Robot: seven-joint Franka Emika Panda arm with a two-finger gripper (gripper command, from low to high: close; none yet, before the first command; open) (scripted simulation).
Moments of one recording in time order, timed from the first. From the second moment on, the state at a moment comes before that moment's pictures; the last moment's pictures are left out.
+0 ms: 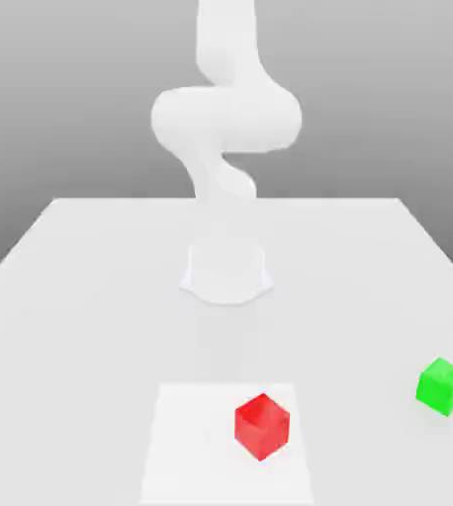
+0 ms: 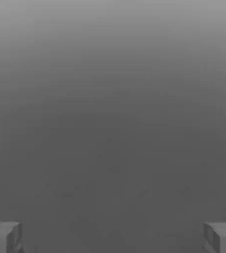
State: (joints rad) arm 0.03 -0.71 -0.02 -2.34 0.00 2.35 0.74
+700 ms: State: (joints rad) arm 0.18 0.06 -0.07 -2.68 0.02 2.76 0.22
